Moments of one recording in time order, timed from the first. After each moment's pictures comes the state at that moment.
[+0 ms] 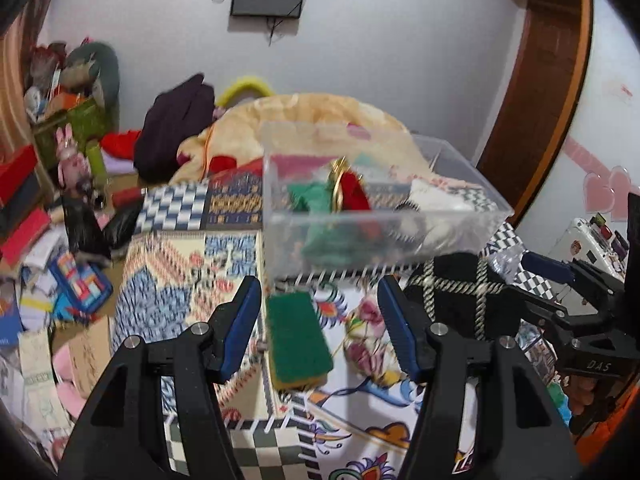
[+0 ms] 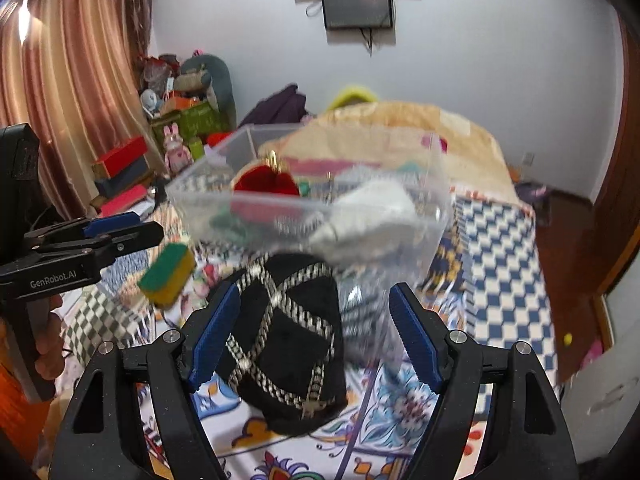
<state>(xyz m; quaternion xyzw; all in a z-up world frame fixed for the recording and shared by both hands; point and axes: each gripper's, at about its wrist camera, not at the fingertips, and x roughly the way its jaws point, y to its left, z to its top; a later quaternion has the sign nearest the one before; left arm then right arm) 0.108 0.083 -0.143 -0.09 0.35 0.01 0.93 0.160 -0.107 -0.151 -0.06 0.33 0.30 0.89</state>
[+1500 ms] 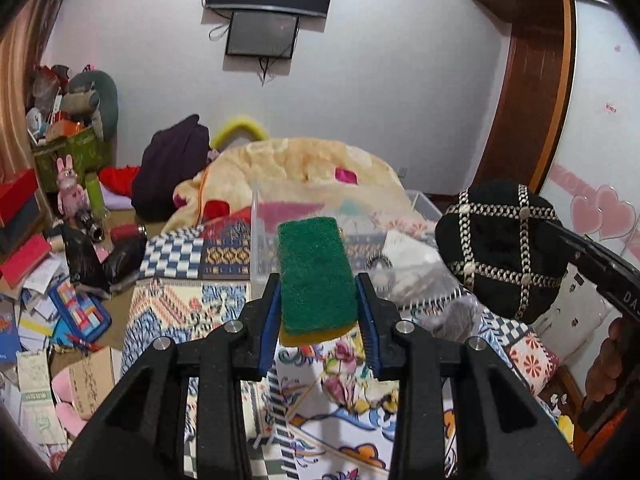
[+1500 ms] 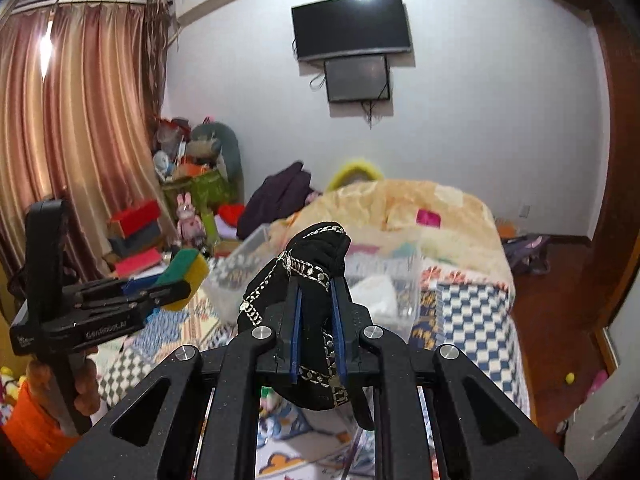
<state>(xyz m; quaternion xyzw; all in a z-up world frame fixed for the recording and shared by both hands) 0.097 0.074 -0.093 -0.09 0.27 0.00 0.96 0.131 -0.133 -0.073 -0.02 0.20 0.31 0.93</state>
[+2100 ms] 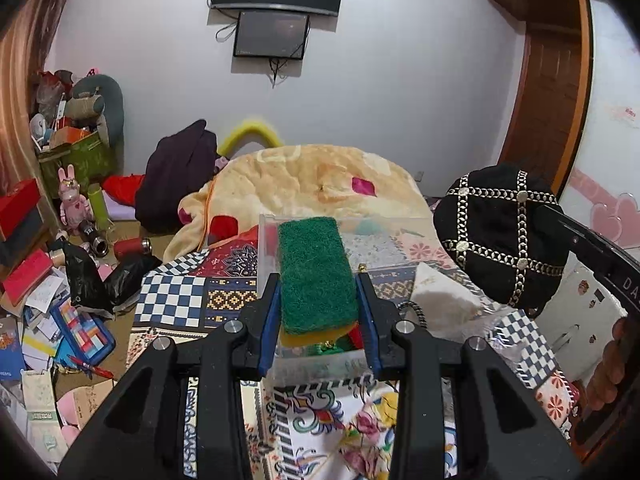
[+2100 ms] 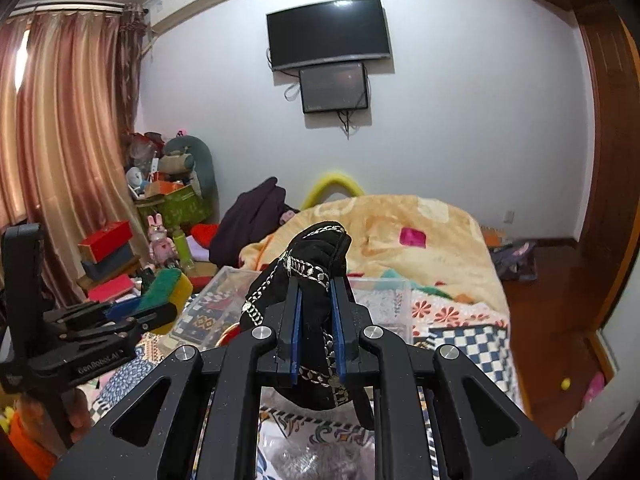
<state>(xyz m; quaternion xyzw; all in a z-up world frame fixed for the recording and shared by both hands) 0.167 0.085 -0.093 -0.08 0.28 0.02 0.96 0.185 -0.104 -0.073 -0.01 0.20 0.27 0.94</state>
